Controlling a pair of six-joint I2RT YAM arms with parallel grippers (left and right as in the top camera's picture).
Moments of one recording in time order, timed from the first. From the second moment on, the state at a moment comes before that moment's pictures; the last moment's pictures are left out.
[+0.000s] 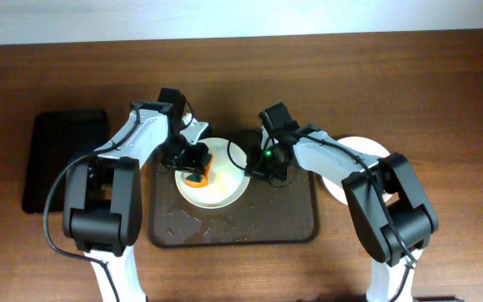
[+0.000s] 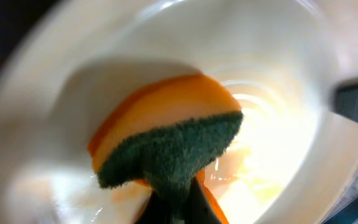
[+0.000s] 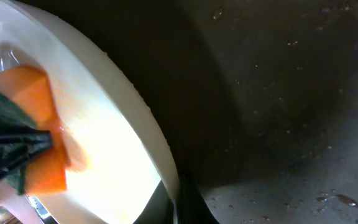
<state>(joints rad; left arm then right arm) -0.19 2.11 1.43 -0.94 0.39 0.18 0.45 2.03 1.25 -0.49 -0.47 0.68</state>
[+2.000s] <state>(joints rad) -0.26 2.11 2.19 -1.41 -0.01 -0.09 0.10 1.37 1.22 -1.10 0.23 0.49</state>
